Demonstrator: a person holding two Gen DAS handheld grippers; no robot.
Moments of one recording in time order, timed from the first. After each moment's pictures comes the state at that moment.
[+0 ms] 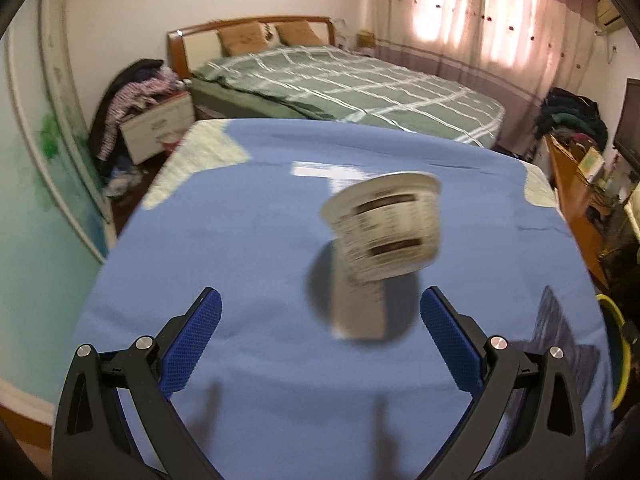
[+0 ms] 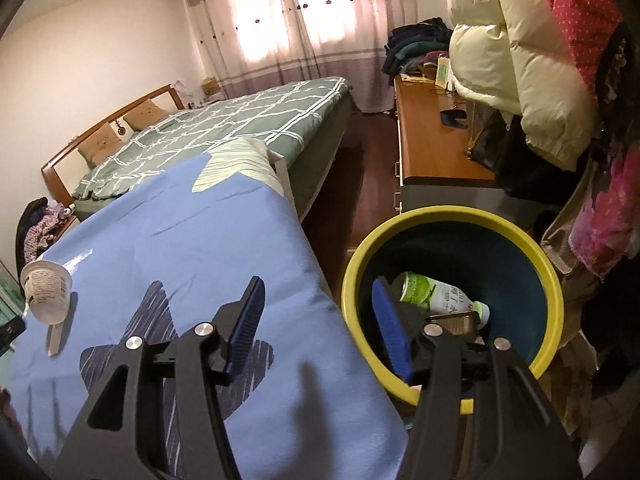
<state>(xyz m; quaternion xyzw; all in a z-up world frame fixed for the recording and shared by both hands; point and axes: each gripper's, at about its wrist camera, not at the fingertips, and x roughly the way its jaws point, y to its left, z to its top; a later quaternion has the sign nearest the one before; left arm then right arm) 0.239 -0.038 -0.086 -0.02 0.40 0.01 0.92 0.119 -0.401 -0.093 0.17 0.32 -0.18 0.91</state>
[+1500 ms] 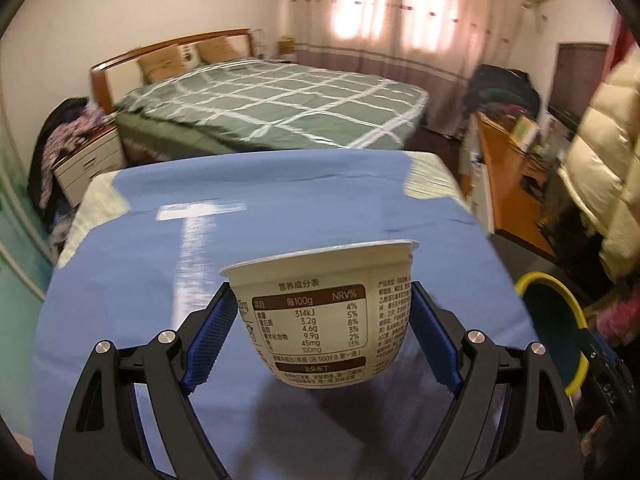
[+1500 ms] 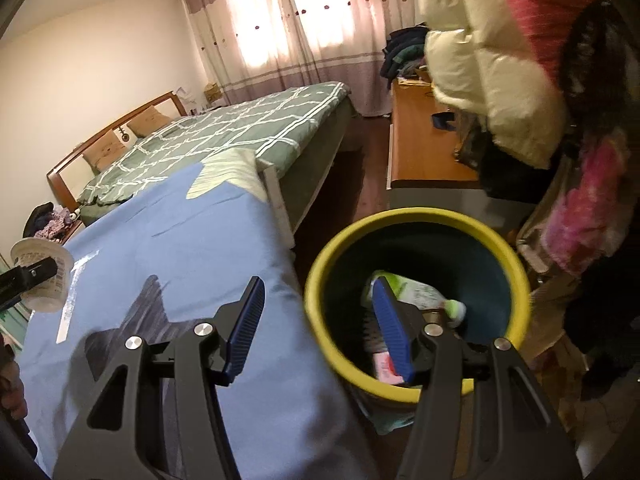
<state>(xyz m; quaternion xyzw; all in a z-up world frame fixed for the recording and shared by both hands) 0.230 -0.155 -0.050 0.02 0.38 -0.12 0.92 0.073 -0.426 -0.082 0.17 0.31 -0.18 0.92</state>
